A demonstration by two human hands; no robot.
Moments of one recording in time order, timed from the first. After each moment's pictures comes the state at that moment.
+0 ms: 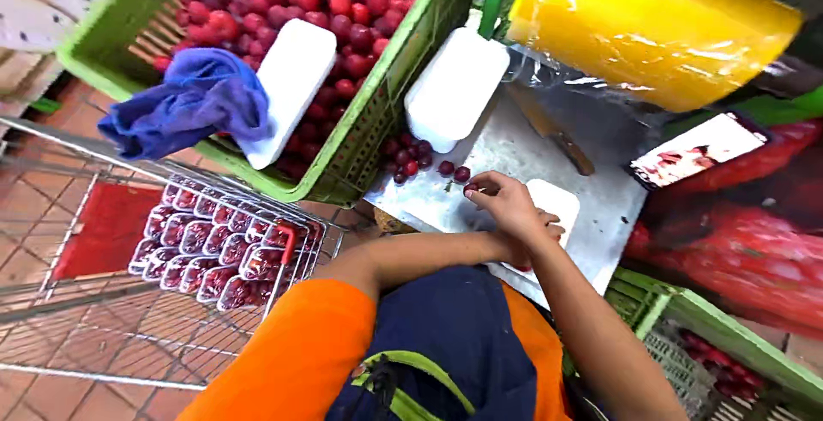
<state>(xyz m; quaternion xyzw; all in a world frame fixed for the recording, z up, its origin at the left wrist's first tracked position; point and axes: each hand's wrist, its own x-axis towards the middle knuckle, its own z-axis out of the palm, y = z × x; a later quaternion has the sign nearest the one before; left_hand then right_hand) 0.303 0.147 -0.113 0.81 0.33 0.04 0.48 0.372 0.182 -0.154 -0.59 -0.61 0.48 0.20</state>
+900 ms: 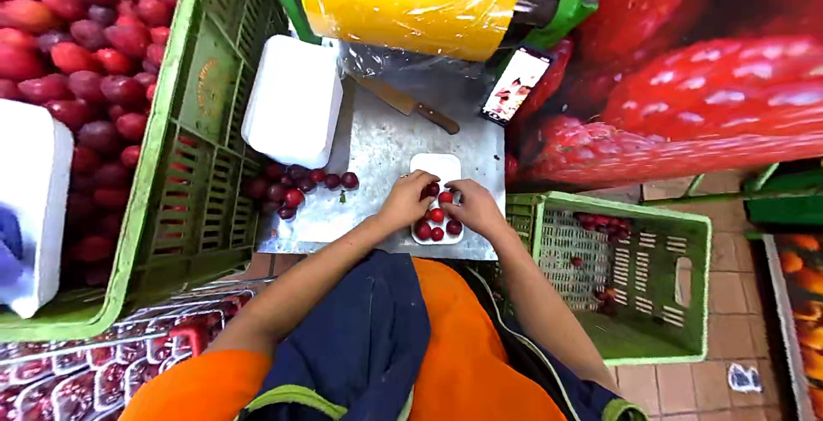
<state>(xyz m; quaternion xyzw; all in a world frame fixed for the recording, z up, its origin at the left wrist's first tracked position) 0.325 0.189 -0.179 0.80 0.33 0.07 0.49 0.522 0.093 -0.184 -0.72 -0.60 0.30 0.16</state>
